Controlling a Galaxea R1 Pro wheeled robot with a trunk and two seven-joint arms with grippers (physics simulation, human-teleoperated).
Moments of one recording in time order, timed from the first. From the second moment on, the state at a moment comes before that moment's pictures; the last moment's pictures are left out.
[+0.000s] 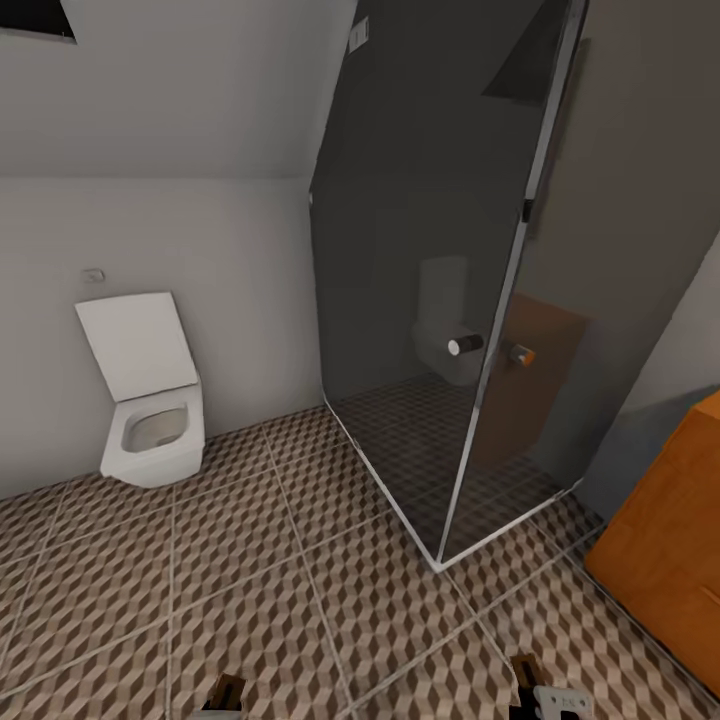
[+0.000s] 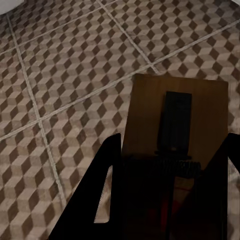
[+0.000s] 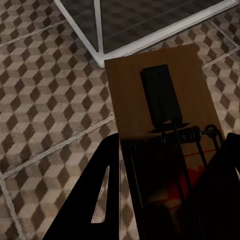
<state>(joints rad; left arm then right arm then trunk) -0.37 -0.01 -0.40 0.07 0.24 -0.80 0.21 -0.29 -0.12 0.34 -0.24 -0.43 -0.50 -0.01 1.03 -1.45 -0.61</state>
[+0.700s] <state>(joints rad) -0.37 -0.01 -0.40 0.07 0.24 -0.80 0.21 -0.29 -0.12 0.34 -0.24 -0.43 -0.50 -0.01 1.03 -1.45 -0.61</state>
